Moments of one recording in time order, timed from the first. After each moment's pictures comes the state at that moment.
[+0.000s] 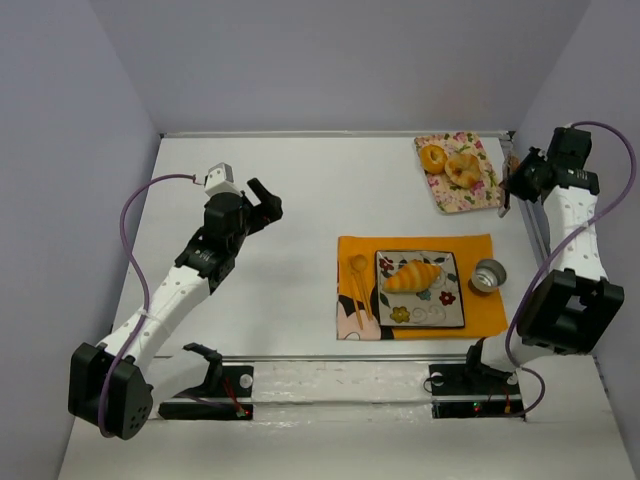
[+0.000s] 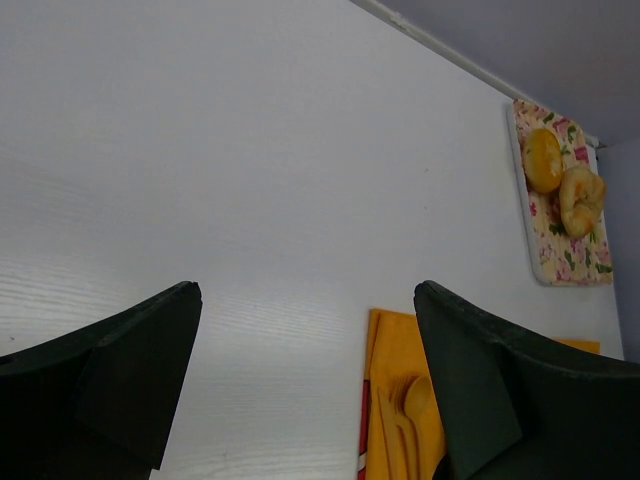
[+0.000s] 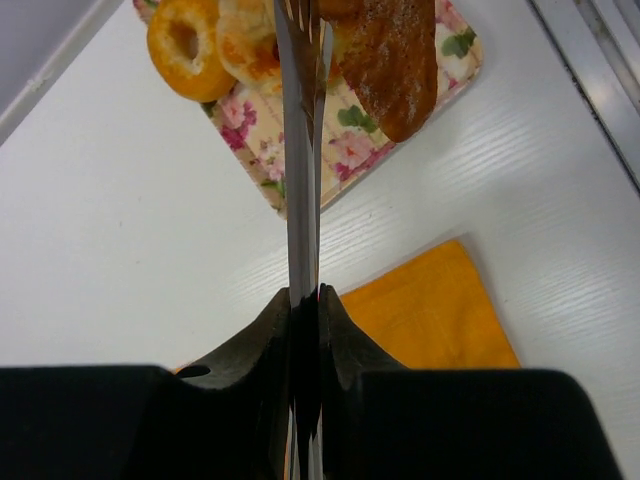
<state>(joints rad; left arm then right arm) -0.41 1.07 0.77 -0.05 -0.23 -0.67 -0.33 1.53 1.45 -0.68 -0.15 0.42</state>
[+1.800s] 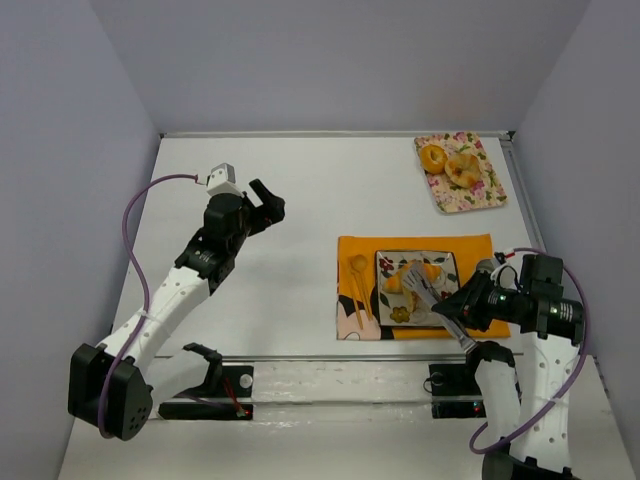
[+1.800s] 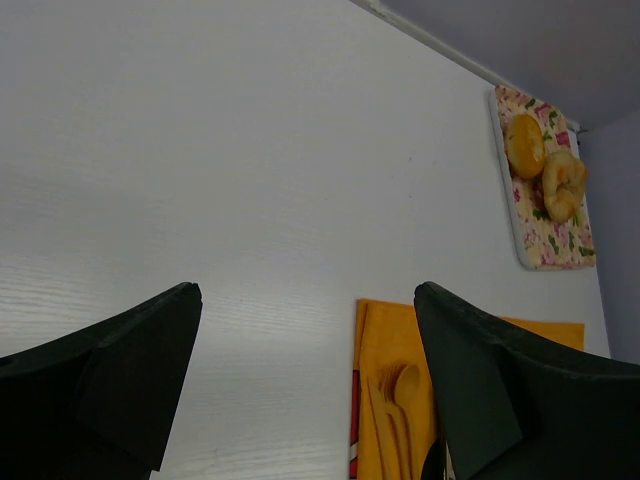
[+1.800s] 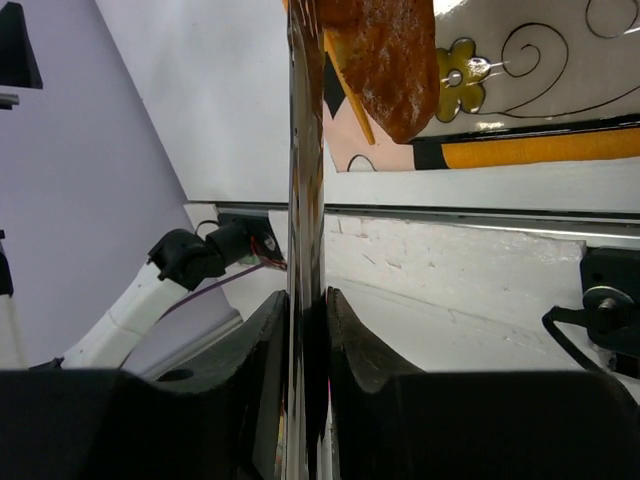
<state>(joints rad) -0.41 1.06 0.76 -0.04 -0.18 -0.67 -0.27 0.59 0.82 -1.36 -0.80 0.48</state>
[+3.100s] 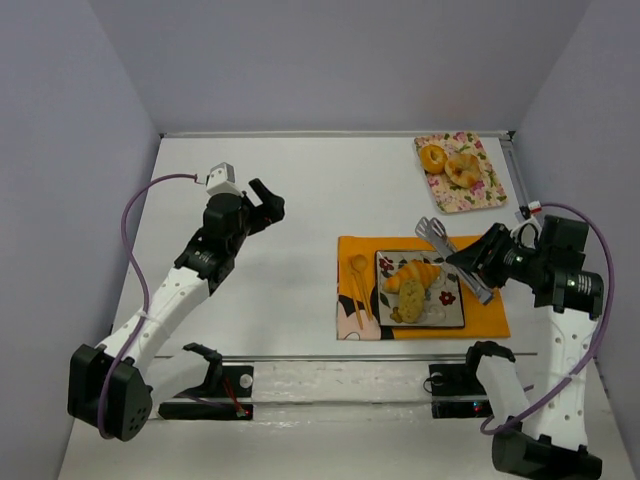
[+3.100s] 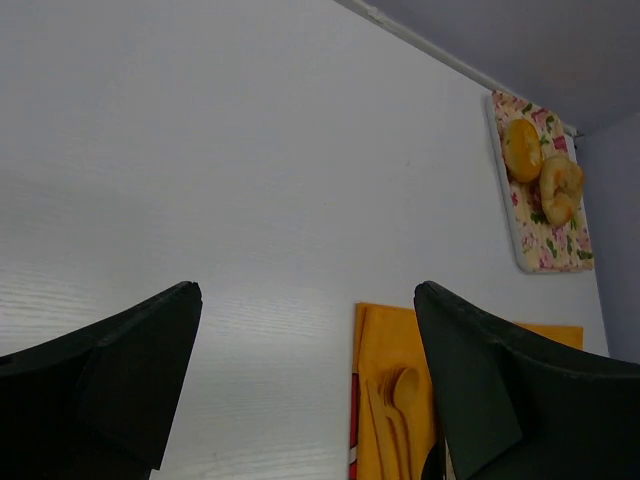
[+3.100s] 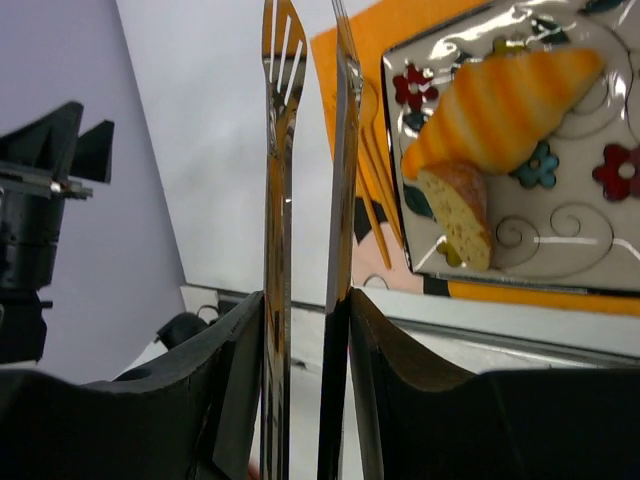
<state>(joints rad) -0.41 1.06 0.76 -0.03 -0.18 -0.67 -0.27 0.74 1.06 -1.18 -0.71 0.51</state>
